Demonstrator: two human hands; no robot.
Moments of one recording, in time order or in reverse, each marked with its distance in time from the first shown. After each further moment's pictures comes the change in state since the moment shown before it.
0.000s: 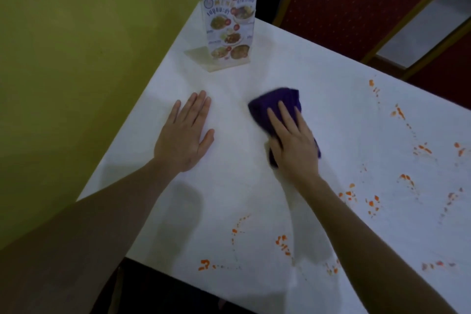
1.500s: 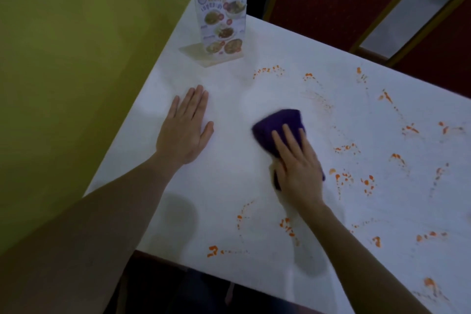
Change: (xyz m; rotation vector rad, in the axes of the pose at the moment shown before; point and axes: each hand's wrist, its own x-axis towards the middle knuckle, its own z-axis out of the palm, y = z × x) left_hand -0.002 0.001 -0.002 -0.008 0.027 0.012; right_hand -0.078 -0.015 0.006 -0.054 0.080 0.086
